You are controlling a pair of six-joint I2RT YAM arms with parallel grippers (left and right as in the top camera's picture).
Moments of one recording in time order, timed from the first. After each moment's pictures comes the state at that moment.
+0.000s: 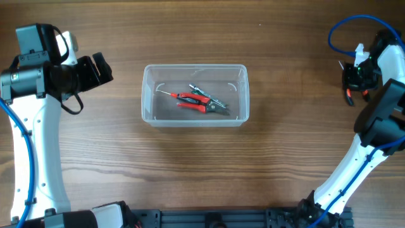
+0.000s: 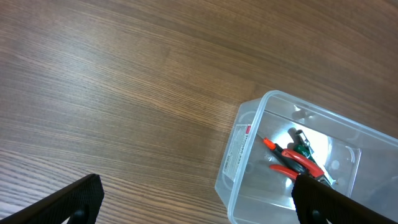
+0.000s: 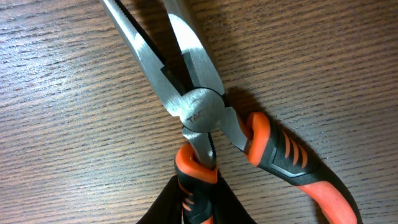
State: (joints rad) left arm 0.20 1.46 1.51 -1.12 0.15 -0.20; right arm -0.46 2.34 1.85 -1.03 -0.01 -0.22
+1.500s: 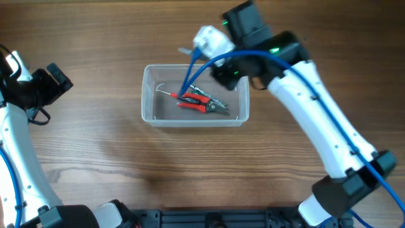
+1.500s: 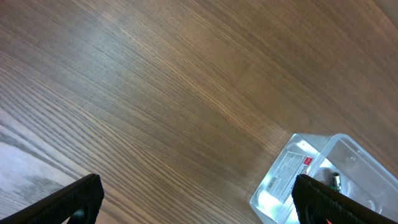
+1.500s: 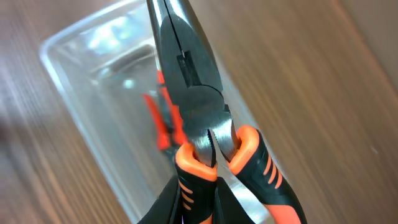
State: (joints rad) left arm 0.49 1.46 1.51 -1.17 0.16 -0.21; right arm 0.56 1.78 1.85 -1.12 -0.14 -0.48
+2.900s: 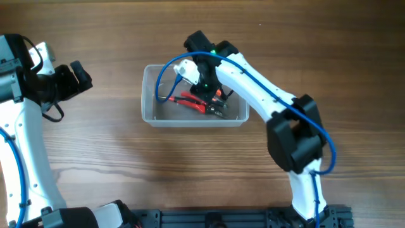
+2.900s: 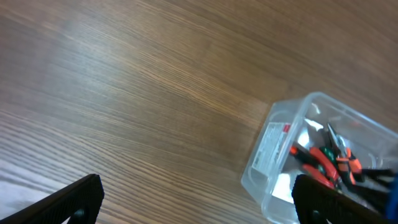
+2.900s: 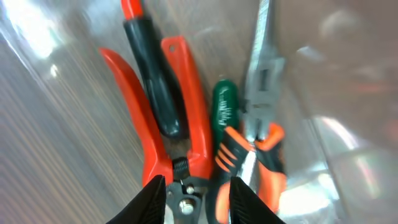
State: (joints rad) left arm 0.36 1.46 1.51 -1.18 0.18 -0.11; right arm 0.61 2.17 1.84 -1.04 -0.11 -0.44
